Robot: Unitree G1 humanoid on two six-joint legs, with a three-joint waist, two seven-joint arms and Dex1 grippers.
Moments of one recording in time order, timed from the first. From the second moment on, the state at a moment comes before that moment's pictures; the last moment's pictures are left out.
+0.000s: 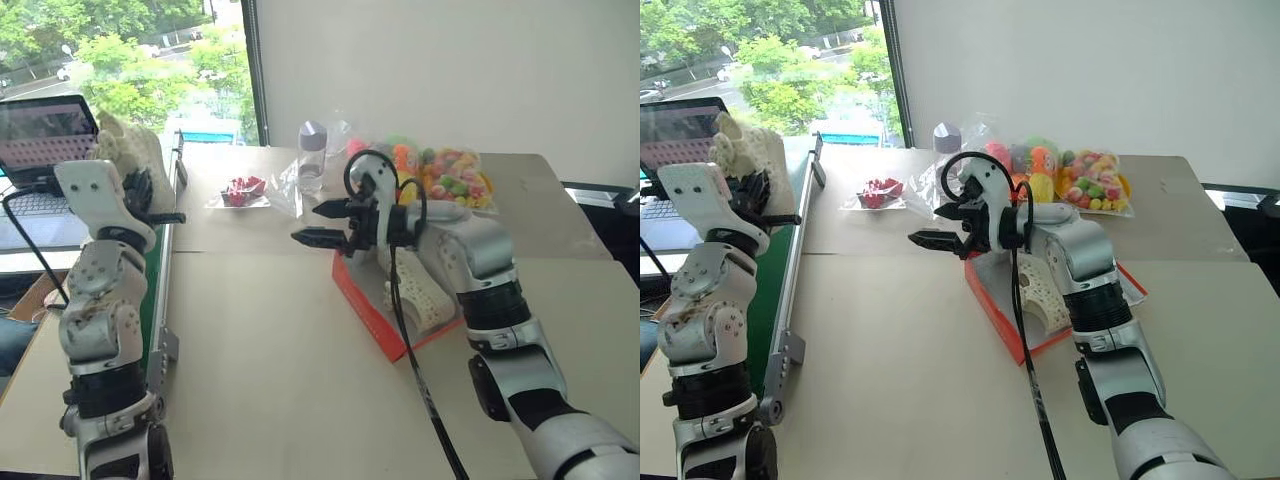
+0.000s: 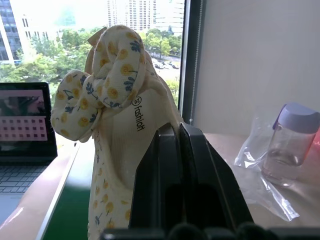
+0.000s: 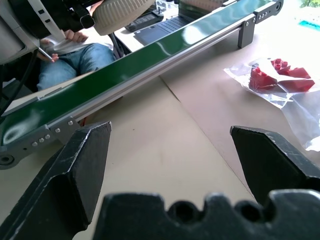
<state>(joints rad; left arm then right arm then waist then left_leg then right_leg) -0.47 0.38 0.35 -0.26 -0.33 0.50 -0.09 -0.94 -0.28 0.06 0.12 0.46 0.85 0.83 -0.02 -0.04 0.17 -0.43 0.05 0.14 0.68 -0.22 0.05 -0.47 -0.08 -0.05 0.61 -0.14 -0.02</state>
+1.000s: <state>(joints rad) -0.71 0.31 -0.07 -0.36 -0.47 0.64 -0.40 -1.23 -0.18 -0.50 0.53 0.83 1.01 0.34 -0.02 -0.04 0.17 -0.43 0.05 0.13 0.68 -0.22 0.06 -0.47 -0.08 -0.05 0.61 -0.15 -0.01</state>
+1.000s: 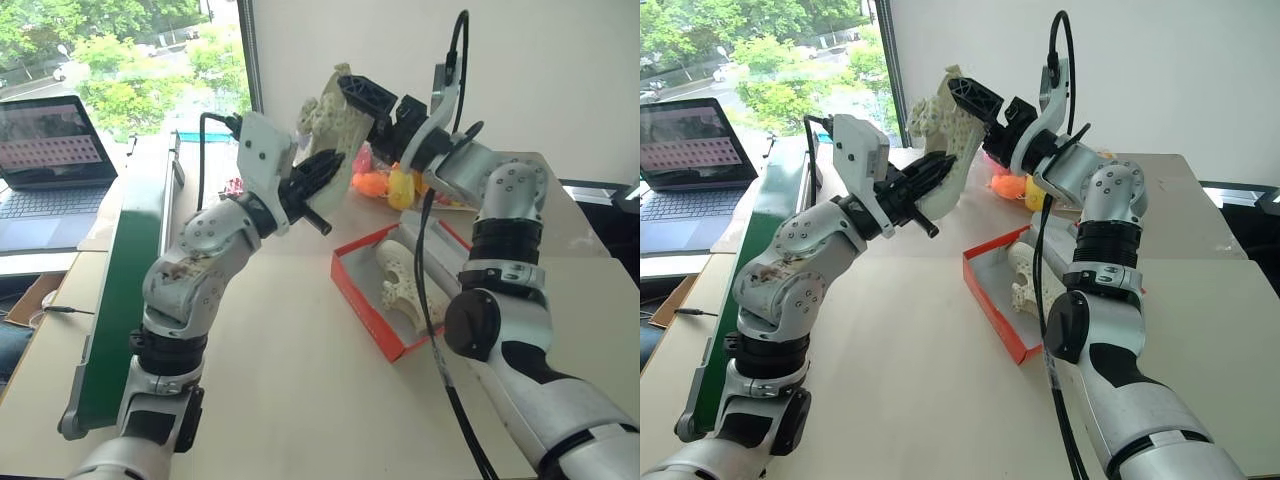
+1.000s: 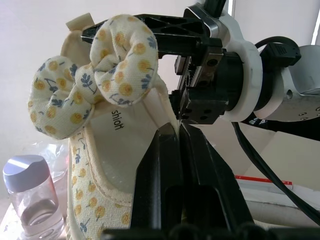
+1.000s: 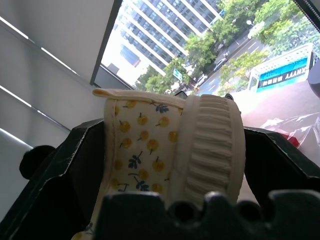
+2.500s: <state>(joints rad) -0.43 0.83 0.11 -0.62 -0.85 1.00 -0.66 -0.95 -0.61 0.09 0.33 0.57 1.10 0.94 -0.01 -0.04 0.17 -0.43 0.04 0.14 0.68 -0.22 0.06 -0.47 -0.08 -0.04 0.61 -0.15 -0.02</state>
